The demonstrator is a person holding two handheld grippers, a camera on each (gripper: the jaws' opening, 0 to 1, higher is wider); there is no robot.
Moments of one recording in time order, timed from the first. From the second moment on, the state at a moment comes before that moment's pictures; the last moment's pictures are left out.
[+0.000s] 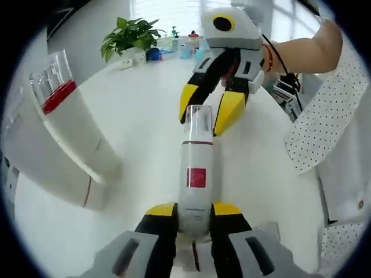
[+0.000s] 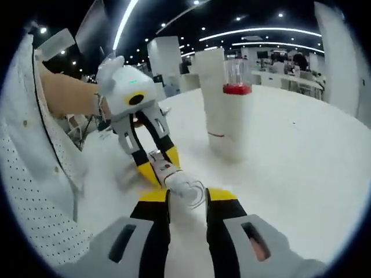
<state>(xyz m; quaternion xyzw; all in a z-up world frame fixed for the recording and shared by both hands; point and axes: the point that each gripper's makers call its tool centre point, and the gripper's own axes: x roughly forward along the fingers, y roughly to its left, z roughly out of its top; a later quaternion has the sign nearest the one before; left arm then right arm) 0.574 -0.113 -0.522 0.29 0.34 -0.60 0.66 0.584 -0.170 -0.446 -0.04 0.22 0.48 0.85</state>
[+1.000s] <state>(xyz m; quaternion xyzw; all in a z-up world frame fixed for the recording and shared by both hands) 0.573 -0.115 -0.523 0.20 0.34 -0.55 0.74 0.578 -0.086 -0.404 -0.16 0.09 0.54 0.82</state>
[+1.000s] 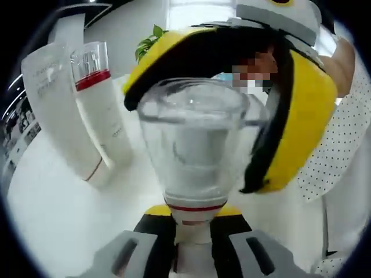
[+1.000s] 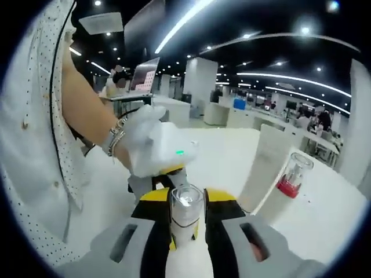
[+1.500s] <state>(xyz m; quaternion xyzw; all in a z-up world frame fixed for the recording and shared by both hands) 0.583 -0.115 -0.522 0.15 0.33 -0.48 0.80 0.583 -0.100 -0.449 -0.15 0.15 0.45 0.86</state>
